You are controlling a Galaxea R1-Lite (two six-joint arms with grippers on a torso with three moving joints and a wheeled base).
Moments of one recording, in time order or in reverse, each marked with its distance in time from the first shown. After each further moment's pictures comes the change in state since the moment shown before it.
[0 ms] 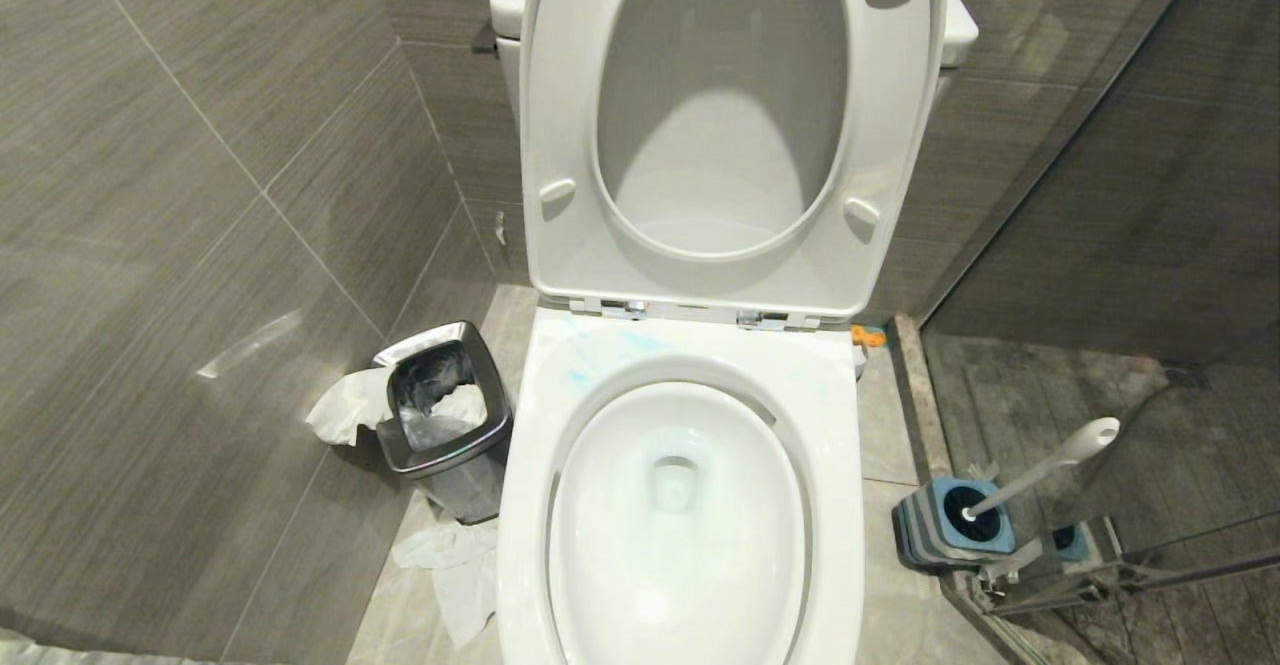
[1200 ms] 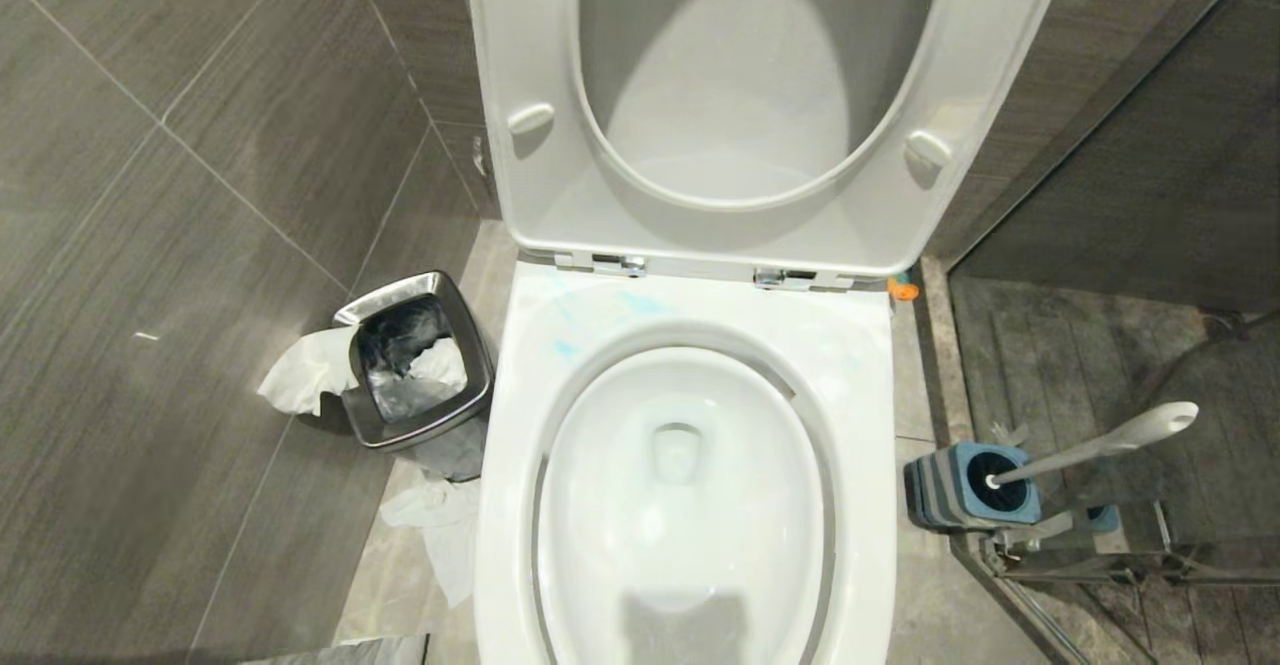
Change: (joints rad) left arm 0.000 0.000 0.000 0.002 0.009 0.004; right arm 0.000 0.000 -0.004 0.005 -0.003 0.000
